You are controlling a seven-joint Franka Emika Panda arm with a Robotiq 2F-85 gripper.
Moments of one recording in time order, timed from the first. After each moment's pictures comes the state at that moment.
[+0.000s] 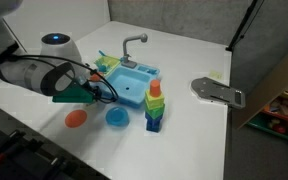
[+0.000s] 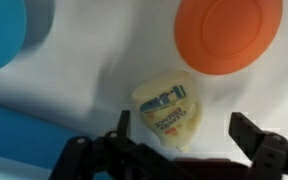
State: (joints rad) arm -0.21 0.67 0.20 -2.45 -0.18 3.18 -0.33
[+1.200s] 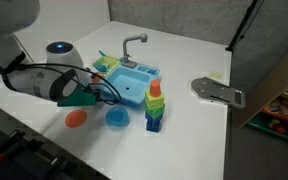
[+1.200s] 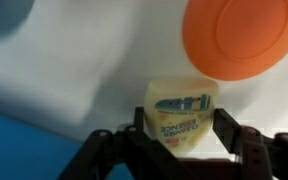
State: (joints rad) arm -0.21 0.76 0.19 -2.40 -0.27 3.23 -0.33
